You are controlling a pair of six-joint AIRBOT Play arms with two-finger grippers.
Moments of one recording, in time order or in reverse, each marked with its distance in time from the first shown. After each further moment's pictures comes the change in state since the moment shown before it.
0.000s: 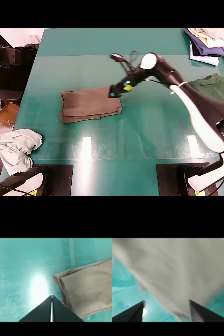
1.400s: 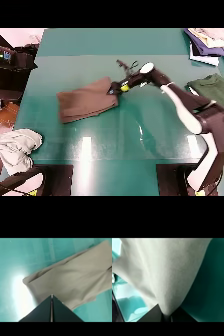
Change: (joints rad) left arm 0.000 -0.006 -0.087 -0.165 0.034 0.025; right arm -0.069 -0.221 0.105 0.344 -0.026 -0.074
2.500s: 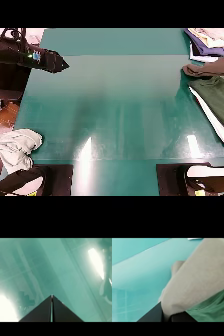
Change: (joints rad) left arm -0.265 -0.001 0.000 -0.103 0.083 -0.040; right arm -1.006 0.411 0.002 -0.267 -0.025 0.024
